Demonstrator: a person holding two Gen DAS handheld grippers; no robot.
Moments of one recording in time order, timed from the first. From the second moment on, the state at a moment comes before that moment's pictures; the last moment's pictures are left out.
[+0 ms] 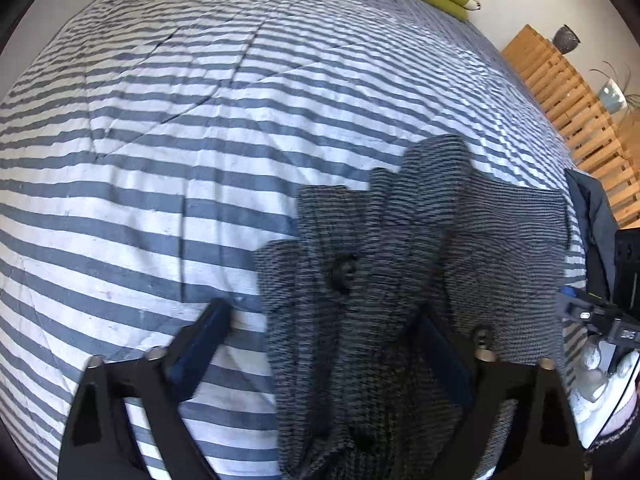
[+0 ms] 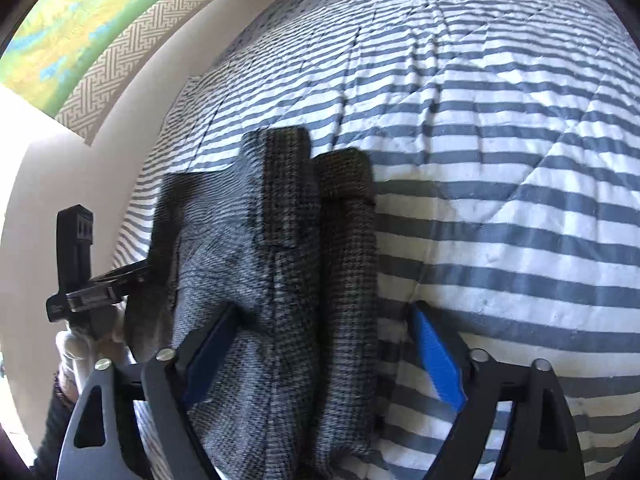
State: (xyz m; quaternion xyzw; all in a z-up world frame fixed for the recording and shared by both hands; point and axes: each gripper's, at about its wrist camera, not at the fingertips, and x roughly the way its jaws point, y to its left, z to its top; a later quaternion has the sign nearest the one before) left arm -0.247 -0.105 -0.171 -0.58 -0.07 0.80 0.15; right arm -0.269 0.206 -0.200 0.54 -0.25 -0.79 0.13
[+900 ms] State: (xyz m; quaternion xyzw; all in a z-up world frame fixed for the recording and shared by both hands) left arm -0.203 -0.138 -0.080 -0.52 -0.09 0.84 0.14; right arm -0.232 0.139 -0.092 0.47 -0.19 -0.85 0.14
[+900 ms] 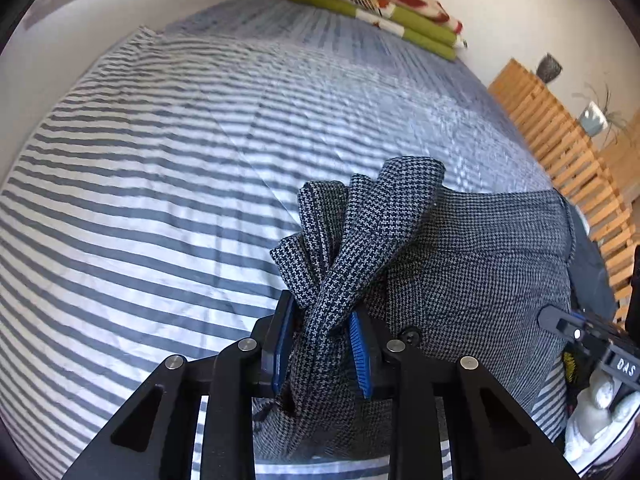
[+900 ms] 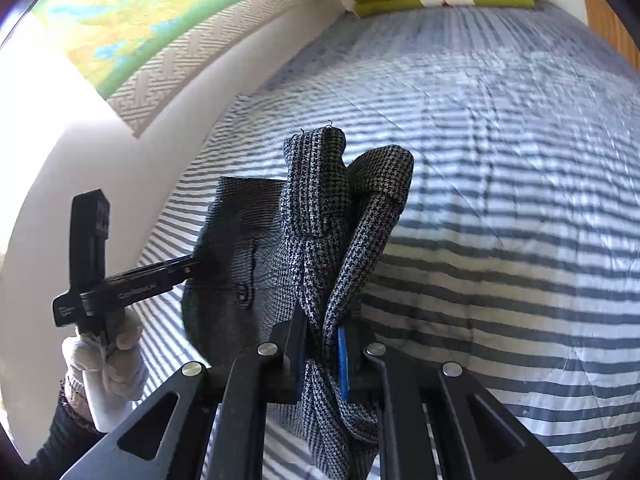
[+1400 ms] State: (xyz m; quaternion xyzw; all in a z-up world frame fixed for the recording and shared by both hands) left arm -0.254 -0.363 0.007 -0.44 -0.13 0.89 -0.02; right arm -0.361 -0.049 -0.062 0.42 -0.18 -0.85 0.25
